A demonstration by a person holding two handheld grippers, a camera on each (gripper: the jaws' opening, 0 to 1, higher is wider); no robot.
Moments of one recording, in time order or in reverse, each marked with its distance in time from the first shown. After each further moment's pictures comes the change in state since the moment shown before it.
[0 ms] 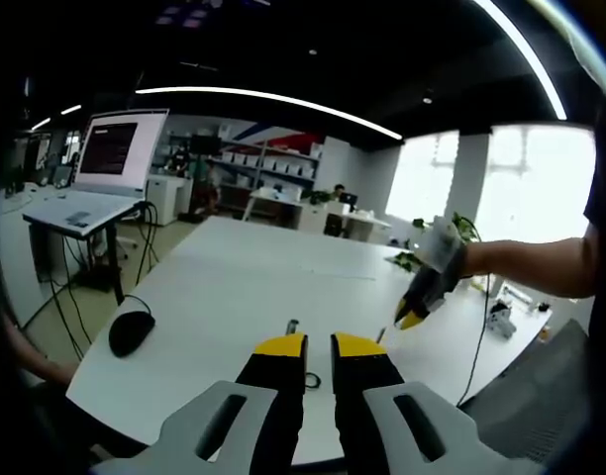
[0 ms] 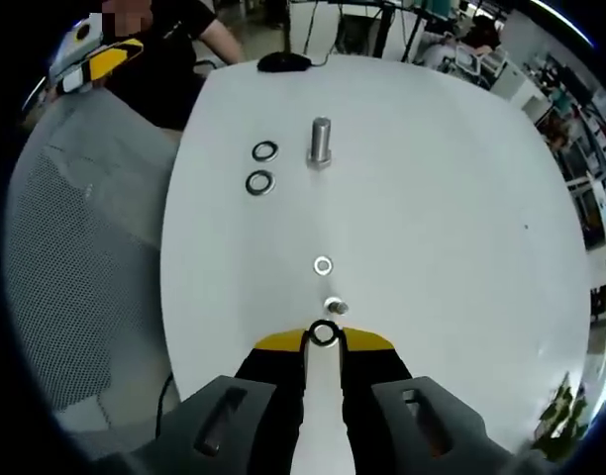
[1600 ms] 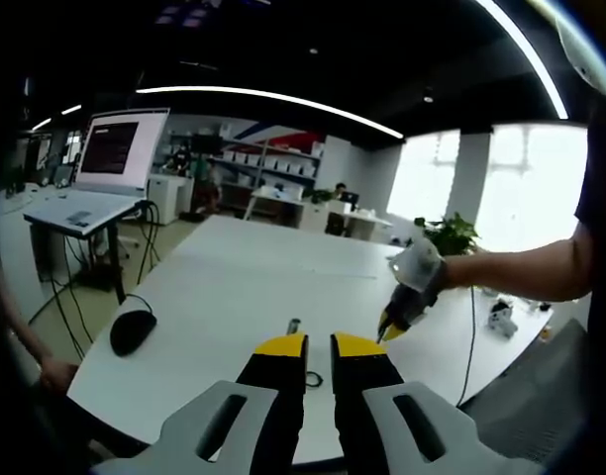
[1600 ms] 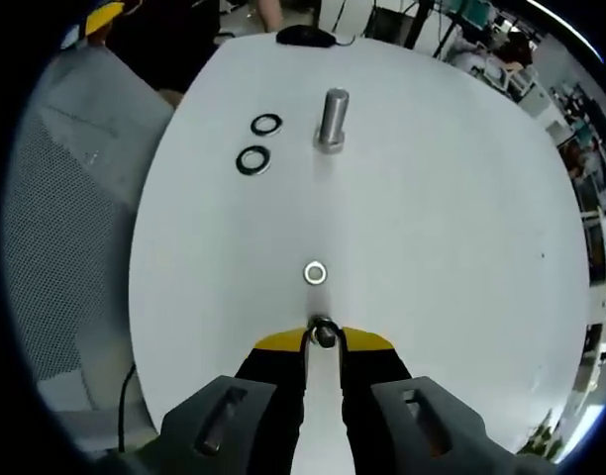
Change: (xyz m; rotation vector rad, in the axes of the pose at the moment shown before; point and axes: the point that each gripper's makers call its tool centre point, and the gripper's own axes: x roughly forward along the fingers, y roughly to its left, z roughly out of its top) left arm 0.000 0.001 -0.001 -0.002 0.002 0.008; right arm 0.052 -0.007 0.004 -0.129 0.042 0.026
